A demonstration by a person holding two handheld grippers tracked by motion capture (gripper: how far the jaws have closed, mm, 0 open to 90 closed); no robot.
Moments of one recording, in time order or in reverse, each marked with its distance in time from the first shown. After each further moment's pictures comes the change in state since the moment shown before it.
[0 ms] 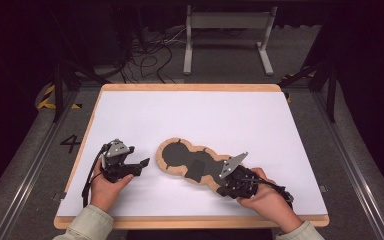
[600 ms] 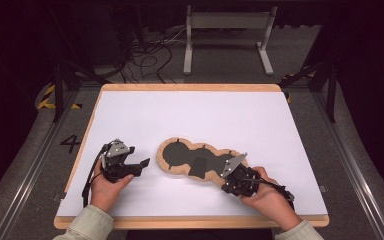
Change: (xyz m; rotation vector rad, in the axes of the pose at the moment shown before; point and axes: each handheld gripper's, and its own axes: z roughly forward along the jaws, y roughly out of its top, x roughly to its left) left arm 0.000 0.000 0.001 0.005 -0.003 0.002; right arm -0.011 -0.008 0.004 0.050 -0.109 0.002
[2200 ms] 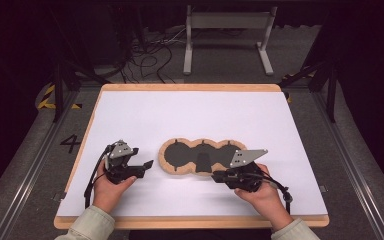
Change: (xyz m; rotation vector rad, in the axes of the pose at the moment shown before) left arm -0.009 0.002 0.002 -0.002 -0.030 0.010; right arm -0.002 0.000 -0.014 -0.436 0.055 0.082
